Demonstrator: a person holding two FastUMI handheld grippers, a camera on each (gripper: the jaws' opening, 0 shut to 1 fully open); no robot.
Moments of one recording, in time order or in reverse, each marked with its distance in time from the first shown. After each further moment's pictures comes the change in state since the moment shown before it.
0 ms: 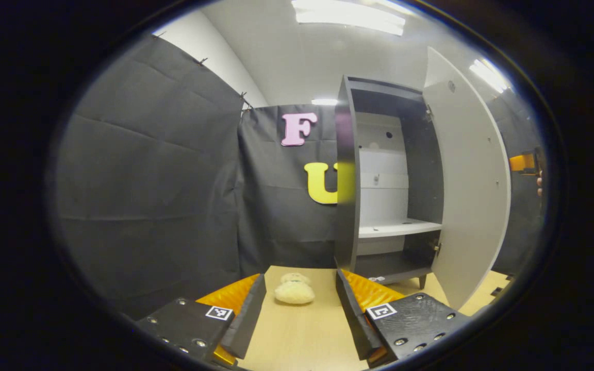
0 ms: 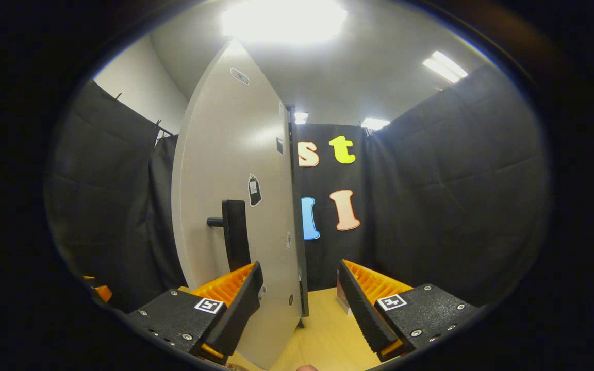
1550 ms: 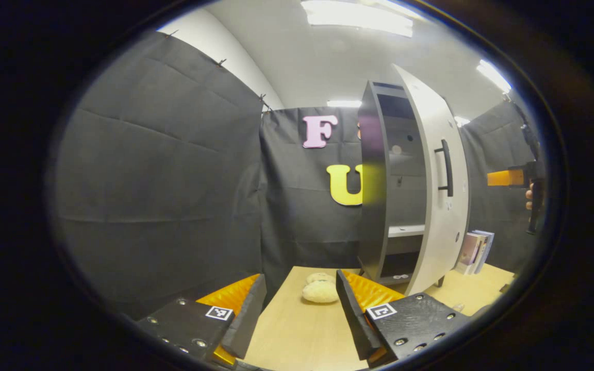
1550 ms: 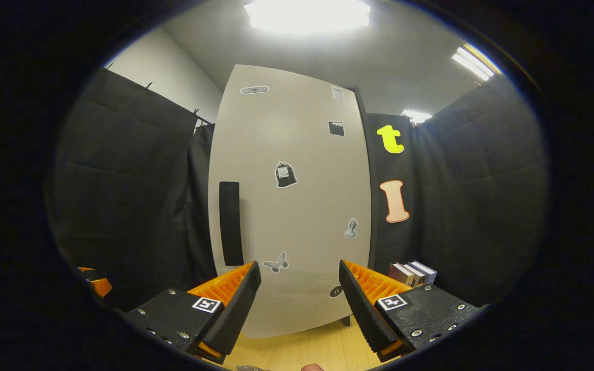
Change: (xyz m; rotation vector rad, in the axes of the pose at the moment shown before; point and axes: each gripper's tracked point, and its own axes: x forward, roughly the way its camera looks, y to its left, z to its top) left arm -0.020 0.061 0.002 -0.003 -0.017 0.077; right arm 0.025 0.101 -0.044 -0.020 0.052 0.179
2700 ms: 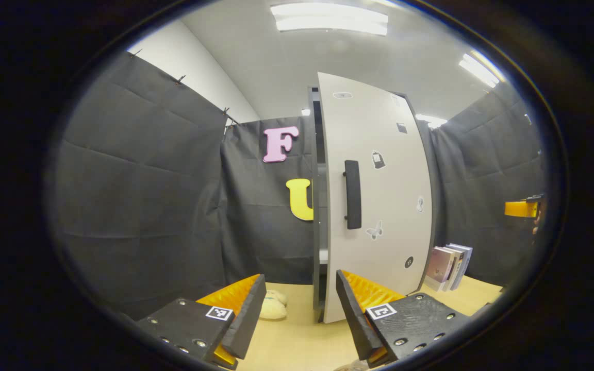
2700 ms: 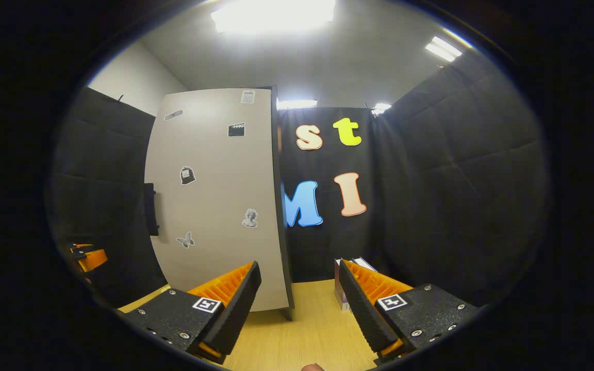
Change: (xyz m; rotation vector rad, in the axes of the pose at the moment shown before) left arm 0.029 -0.212 0.036 0.033 -0.062 -0.068; right arm -0.227 -0.278 0.033 0.038 0.010 -0.088
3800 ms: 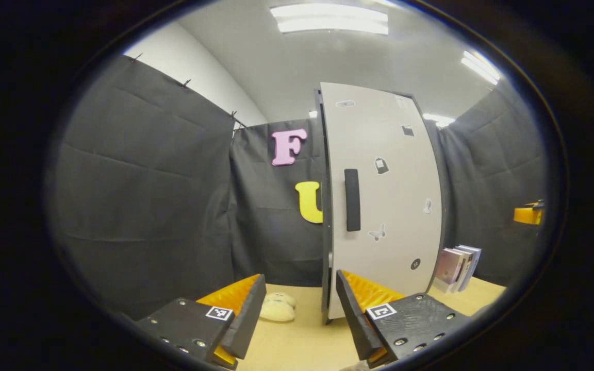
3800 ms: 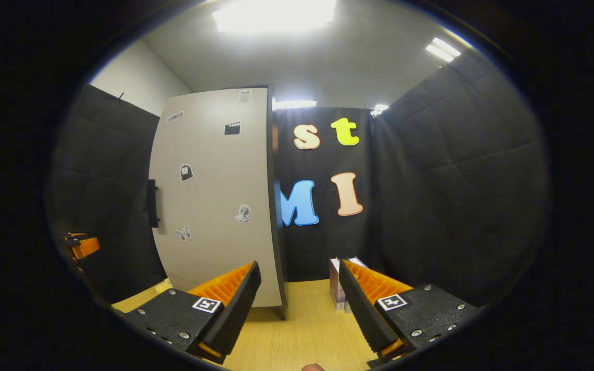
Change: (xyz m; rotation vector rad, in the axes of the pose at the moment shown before) left arm -0.003 0.011 0.007 0.017 -0.015 0.060; right arm -0.001 -0.003 -0.005 -0.011 0.005 -0.002
